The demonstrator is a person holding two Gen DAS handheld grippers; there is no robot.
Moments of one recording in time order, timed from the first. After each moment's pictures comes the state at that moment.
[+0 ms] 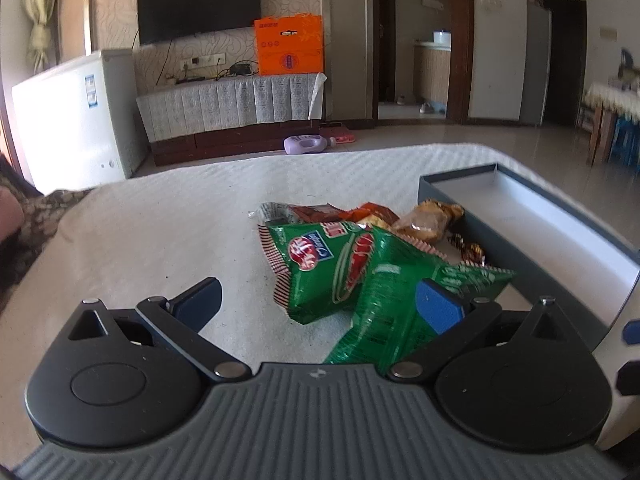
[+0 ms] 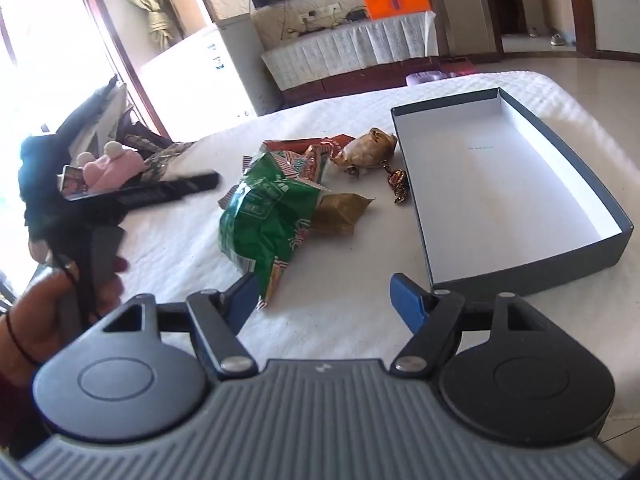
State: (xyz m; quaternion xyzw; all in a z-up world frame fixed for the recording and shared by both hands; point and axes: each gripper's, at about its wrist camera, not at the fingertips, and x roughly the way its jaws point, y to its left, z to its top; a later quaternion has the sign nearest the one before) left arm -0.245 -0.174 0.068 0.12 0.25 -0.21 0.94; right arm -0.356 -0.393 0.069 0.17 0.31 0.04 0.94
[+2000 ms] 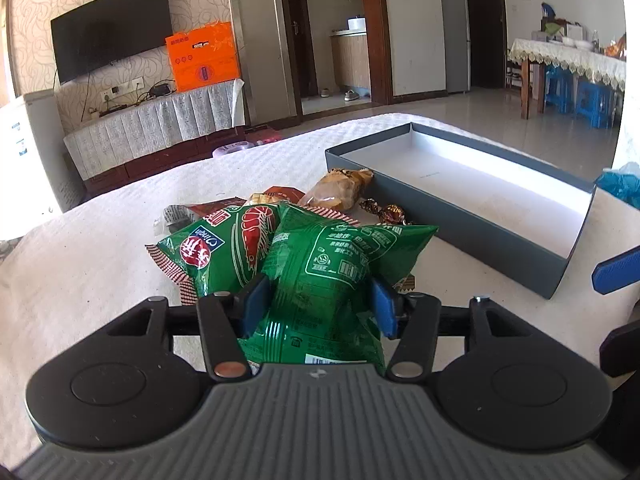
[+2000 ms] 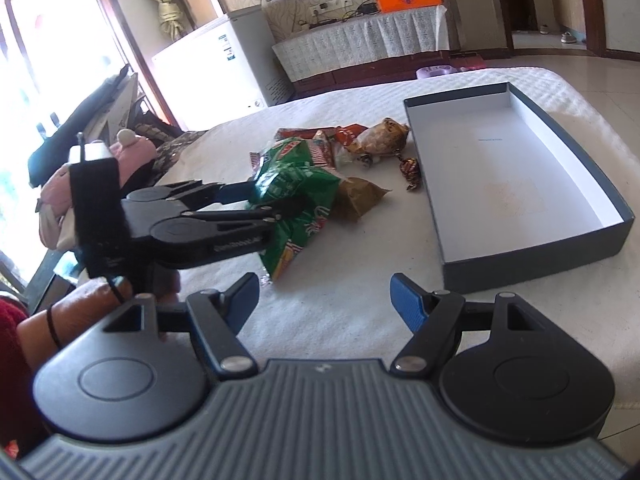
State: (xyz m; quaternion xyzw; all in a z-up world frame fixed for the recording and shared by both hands) left arm -0.252 -0.191 0.047 0.16 0.24 -0.32 0.90; right arm -0.354 -0.382 0.070 0.15 0.33 0.06 0.93
